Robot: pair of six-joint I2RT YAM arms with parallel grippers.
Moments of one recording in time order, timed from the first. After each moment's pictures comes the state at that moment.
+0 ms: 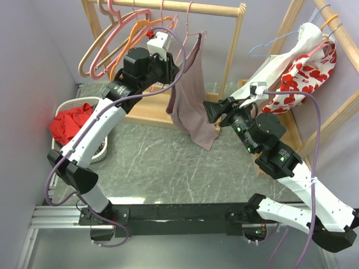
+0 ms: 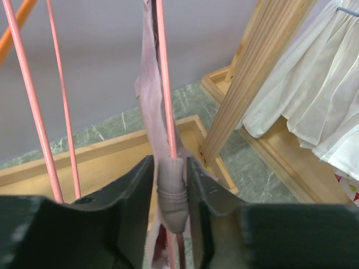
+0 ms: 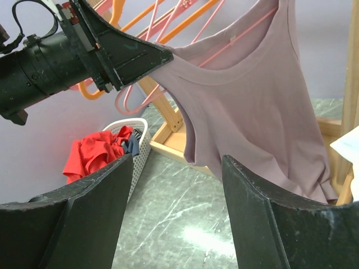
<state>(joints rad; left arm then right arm) -0.59 1.65 1.92 -0.39 0.02 -0.14 0.78 0.89 1.18 -0.20 0.35 0.41</state>
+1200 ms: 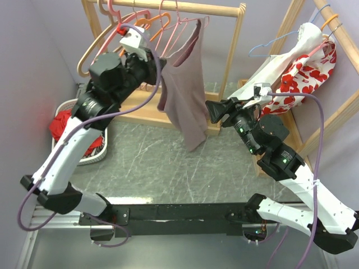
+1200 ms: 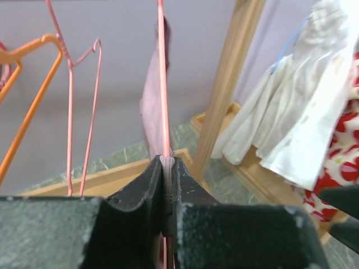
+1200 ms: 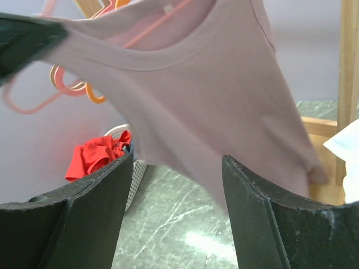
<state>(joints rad) -0.66 1.44 1.92 -0.41 -0.07 -0.13 0.78 0.87 1.17 -0.19 0.36 0.42</state>
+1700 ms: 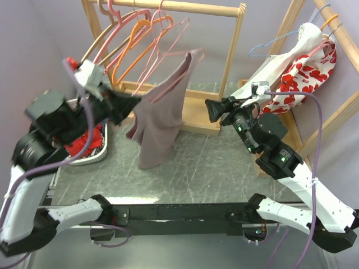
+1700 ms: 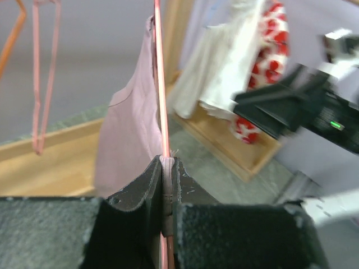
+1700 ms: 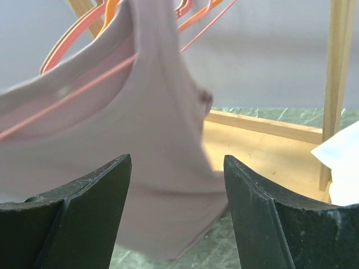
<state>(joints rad) -0.67 1.08 1.81 -0.69 0.08 -0.23 0.78 0.88 1.17 -0.19 0.38 0.36</state>
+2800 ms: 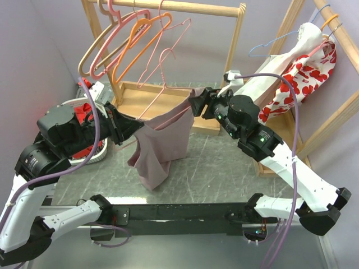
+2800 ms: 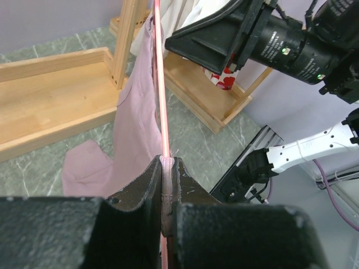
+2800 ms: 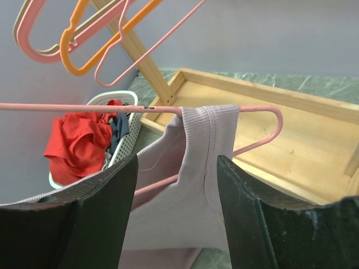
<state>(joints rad) -0.67 0.91 1.58 -0.79 0.21 -0.36 0.78 1.12 1.33 -0.28 0.30 0.41</state>
